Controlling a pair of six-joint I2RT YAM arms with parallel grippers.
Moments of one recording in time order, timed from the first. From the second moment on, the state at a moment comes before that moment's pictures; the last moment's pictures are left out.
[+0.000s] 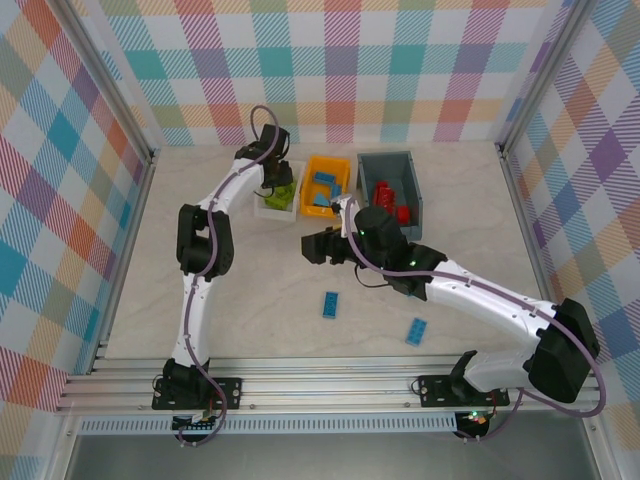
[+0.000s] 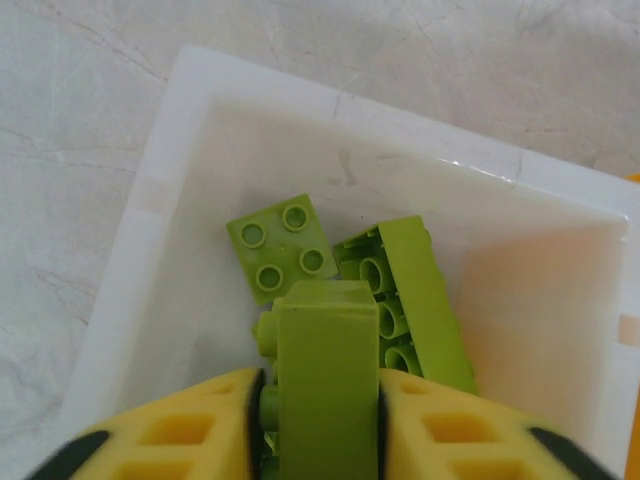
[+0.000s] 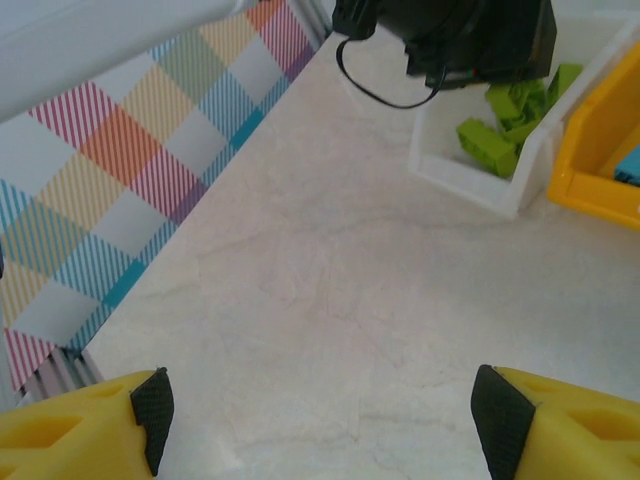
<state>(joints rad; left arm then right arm) -0.29 2.40 2.19 -0.78 -0.13 -0.40 0.87 1.30 1.00 -0.10 -0.06 0.49</state>
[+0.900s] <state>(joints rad) -0.94 1.40 1.12 -0.42 -0.05 -0.63 0.47 1.37 0.89 -0.84 0.11 0.87</state>
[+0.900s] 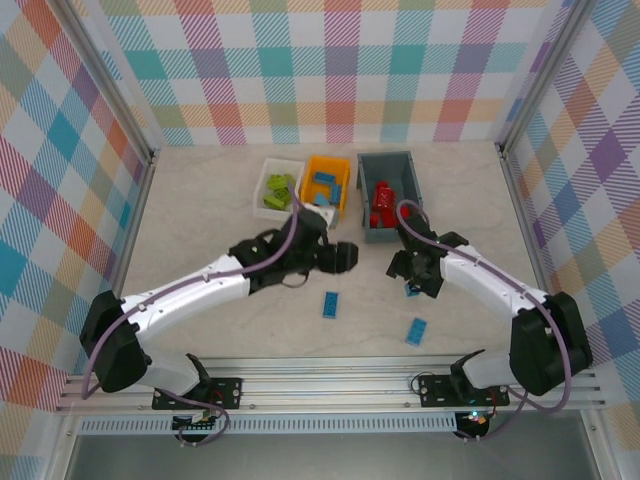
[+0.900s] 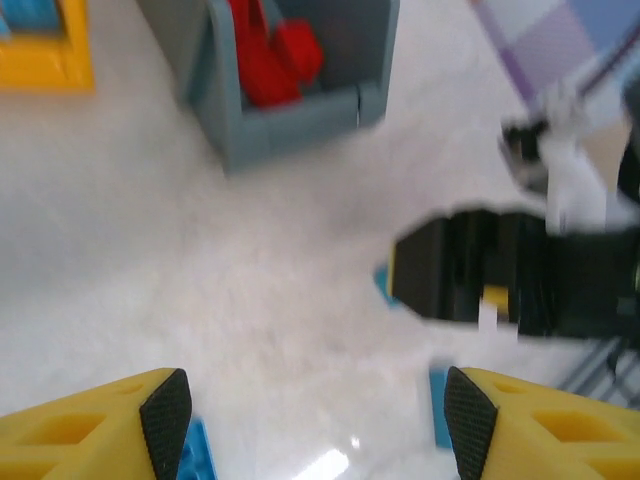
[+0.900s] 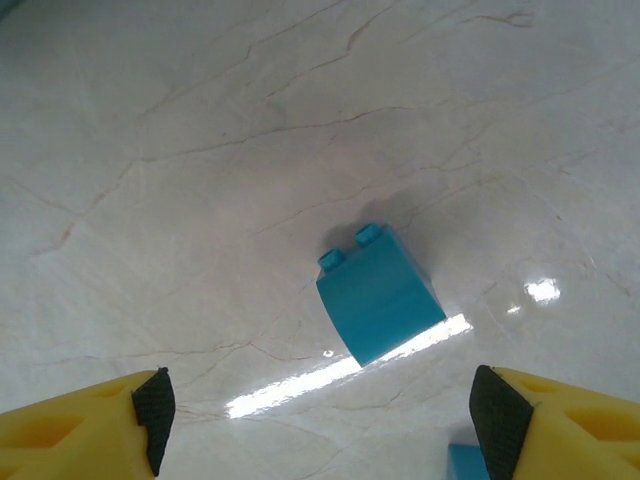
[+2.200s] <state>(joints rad) -1.08 1.19 1.01 -0.47 -0.23 -0.77 0.36 1.56 0.86 -0.77 -0.03 0.46</state>
